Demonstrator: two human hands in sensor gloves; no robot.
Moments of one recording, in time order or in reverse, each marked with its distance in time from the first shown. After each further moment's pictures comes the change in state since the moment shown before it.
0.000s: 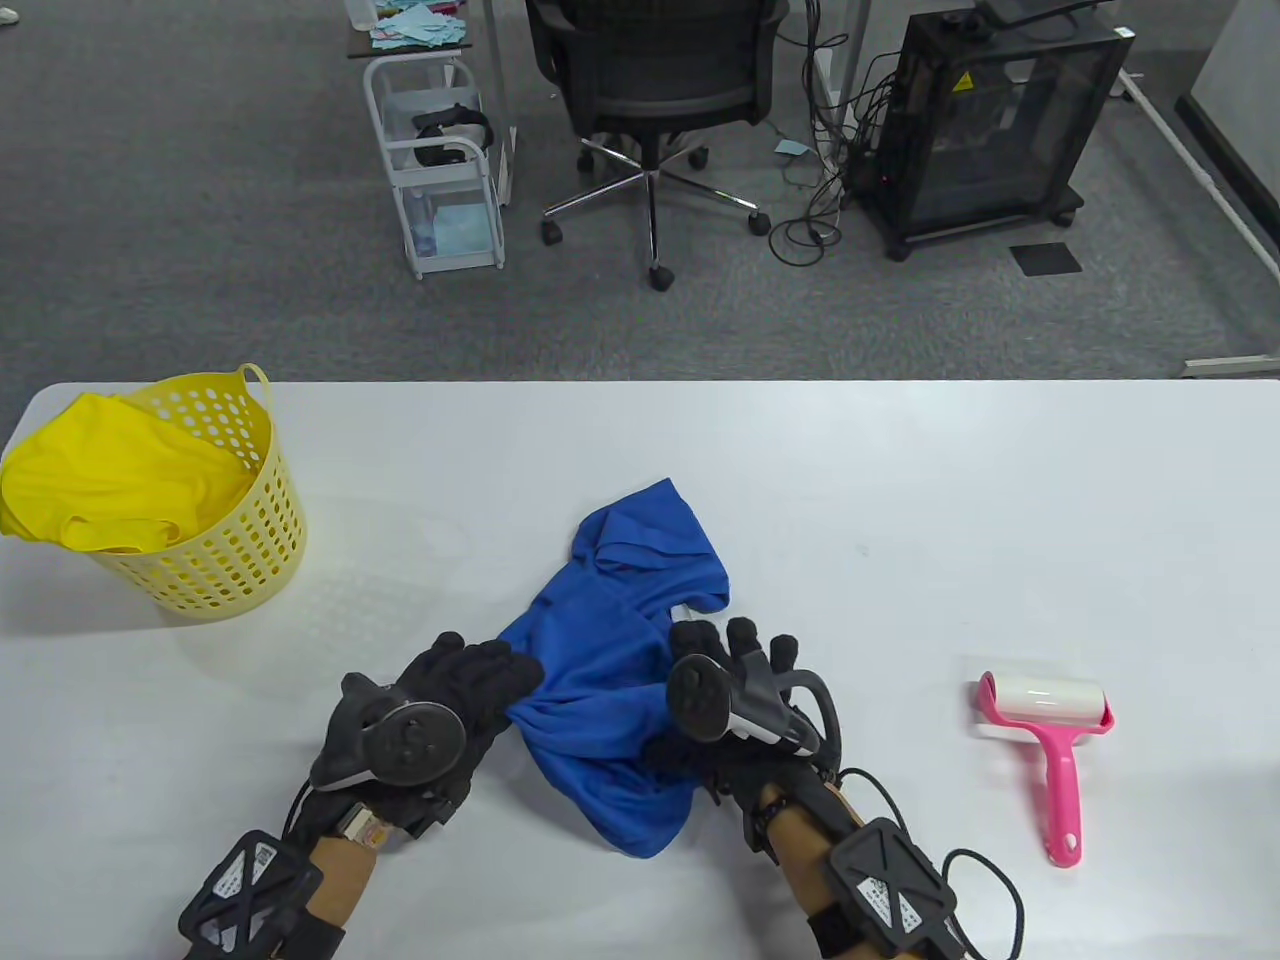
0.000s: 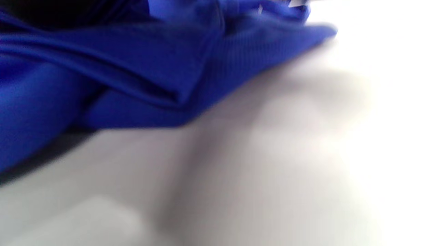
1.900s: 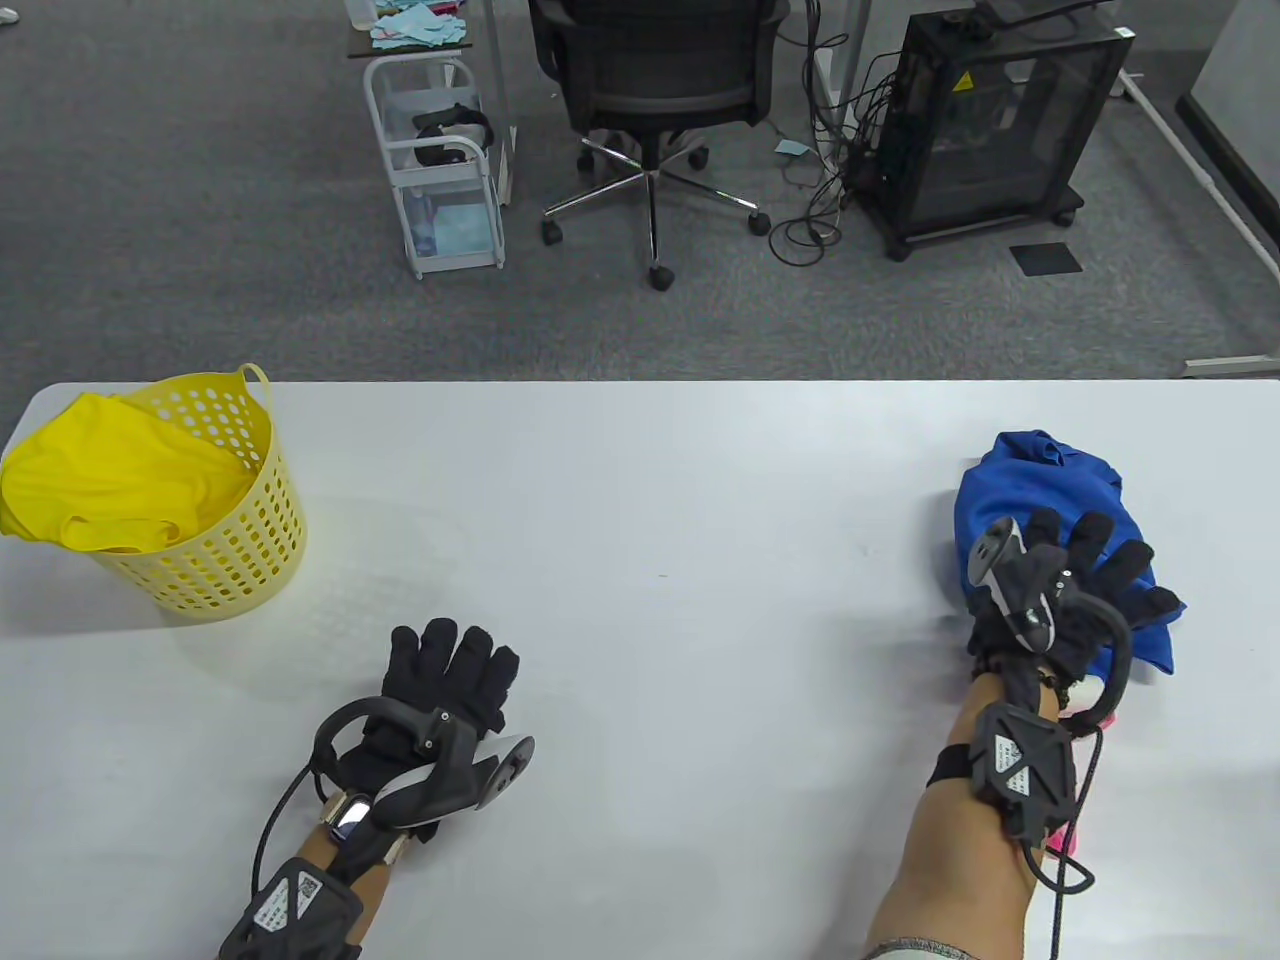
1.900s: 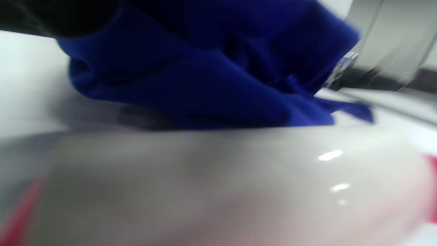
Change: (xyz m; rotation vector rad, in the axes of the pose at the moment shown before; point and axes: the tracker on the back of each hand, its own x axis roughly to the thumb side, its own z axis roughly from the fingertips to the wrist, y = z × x) left_hand 0.019 -0.032 0.000 -0.251 0.169 -0.815; right_hand -0.264 -0.112 0.040 -0.291 1.003 0.168
